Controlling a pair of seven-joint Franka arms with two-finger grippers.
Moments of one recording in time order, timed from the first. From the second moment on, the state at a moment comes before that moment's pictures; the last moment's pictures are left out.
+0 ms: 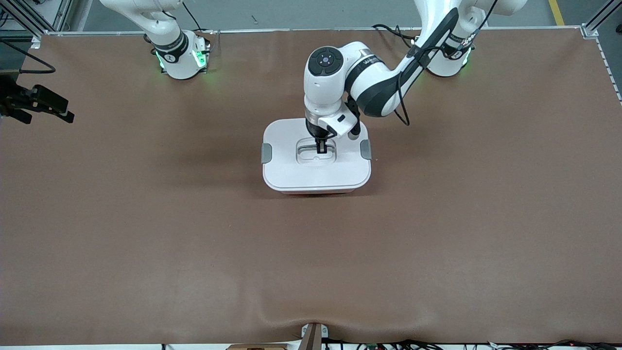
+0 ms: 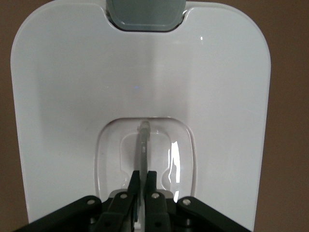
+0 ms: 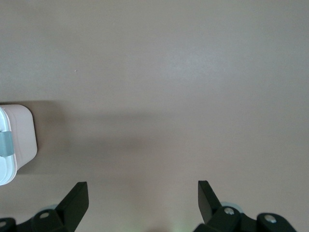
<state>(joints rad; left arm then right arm) -0.51 0.45 -0.40 -1.71 0.23 2.18 -2.59 -0.03 -0.05 -0.02 -1.59 0.03 1.50 -0.05</state>
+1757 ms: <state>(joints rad) -0.51 0.46 -0.39 -1.50 0.30 1.98 -2.55 -0.03 -0.05 -0.01 -1.58 0.03 1.50 -0.05</state>
